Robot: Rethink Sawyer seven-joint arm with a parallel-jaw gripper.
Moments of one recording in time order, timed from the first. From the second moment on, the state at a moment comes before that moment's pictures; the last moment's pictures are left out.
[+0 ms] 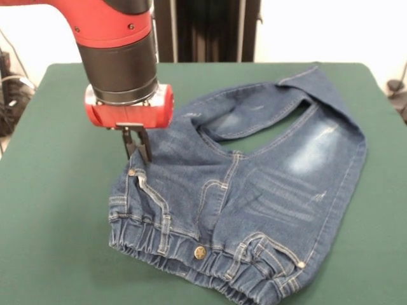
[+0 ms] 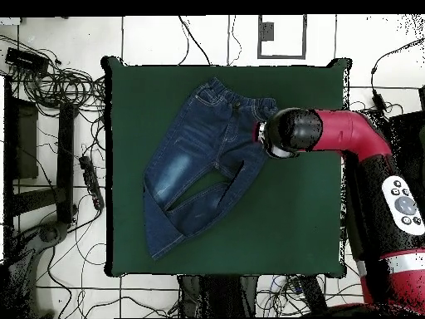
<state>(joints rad) -0.68 -0.47 0.60 1.30 -0.60 0.94 1.86</state>
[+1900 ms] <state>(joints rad) -0.73 -0.43 0.62 1.26 -0.59 0.98 1.72</state>
